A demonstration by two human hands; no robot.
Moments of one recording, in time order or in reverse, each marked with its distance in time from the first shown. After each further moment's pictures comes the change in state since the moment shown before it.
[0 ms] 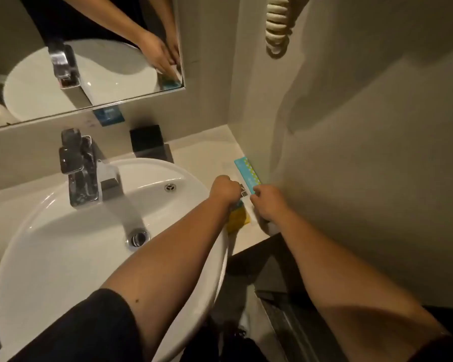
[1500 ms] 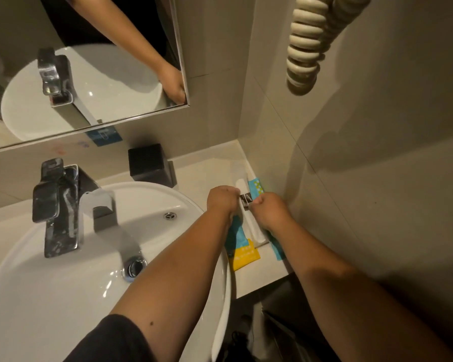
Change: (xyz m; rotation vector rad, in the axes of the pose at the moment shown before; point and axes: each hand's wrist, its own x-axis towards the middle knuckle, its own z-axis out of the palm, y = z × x) left_hand 0.071 0.011 -0.004 -0.498 0.139 -0.244; right_hand 0.071 -0.025 -0.008 0.252 -0.058 0.116
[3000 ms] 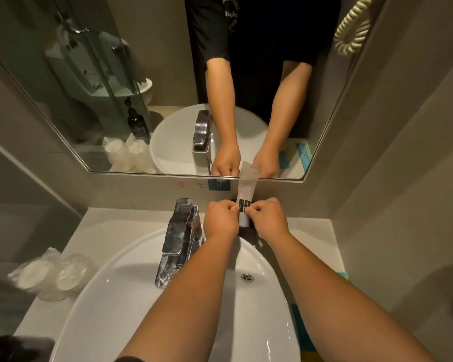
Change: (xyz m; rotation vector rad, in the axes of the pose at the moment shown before) left_hand 0.062 0.051 -0.185 0.304 0.548 0.316; right_hand 0.044 -0.208 0.097 0.001 -0.061 -0.540
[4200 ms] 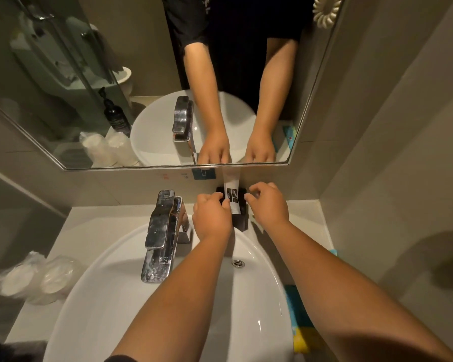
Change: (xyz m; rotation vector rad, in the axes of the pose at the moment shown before) left_hand -0.018 -0.011 0.015 0.170 0.111 0.096; right_hand -0.003 0.019 -0.017 -0.067 0.113 -0.037
